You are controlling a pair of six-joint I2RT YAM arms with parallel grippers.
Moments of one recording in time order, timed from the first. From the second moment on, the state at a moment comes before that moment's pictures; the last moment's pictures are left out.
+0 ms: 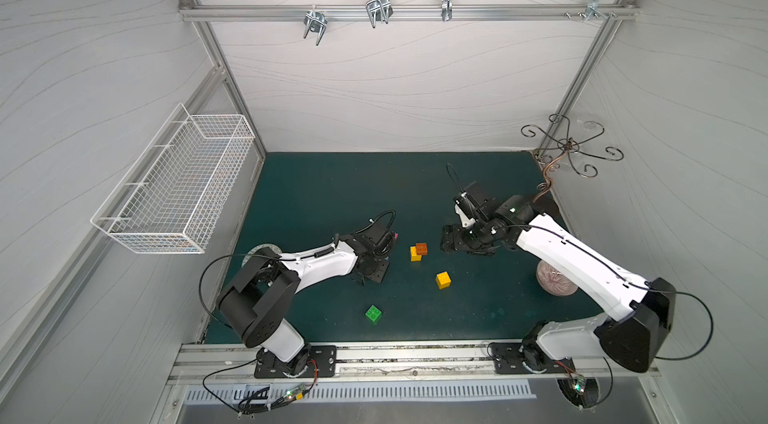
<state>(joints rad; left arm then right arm) -0.70 1.56 0.82 -0.53 -0.05 -0.27 0.74 1.36 1.30 -1.15 -0.07 0.63</state>
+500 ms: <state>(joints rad) -0.71 1.51 0.82 -0.56 -0.05 -0.26 0.73 1.34 1.29 -1.14 -0.07 0.63</state>
